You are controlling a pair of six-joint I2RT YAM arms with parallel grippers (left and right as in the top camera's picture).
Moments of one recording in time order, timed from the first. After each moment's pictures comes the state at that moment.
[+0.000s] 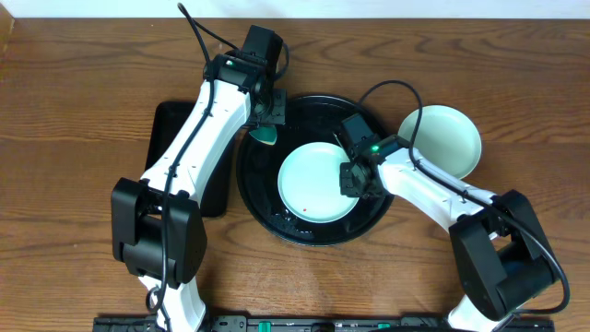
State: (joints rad) left arm -0.33 1.93 1.69 -1.02 -0.01 -0.28; right arm 0.54 1.82 1.12 -0.71 0.02 0.52
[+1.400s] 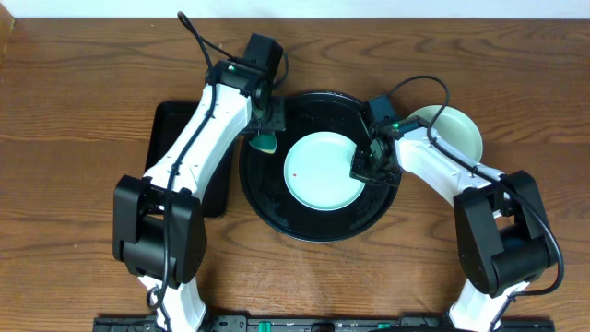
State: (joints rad) left arm -0.33 1.93 1.63 -1.02 0.00 -0.35; right arm 0.39 1.91 1.20 -0.74 -0.12 0.67
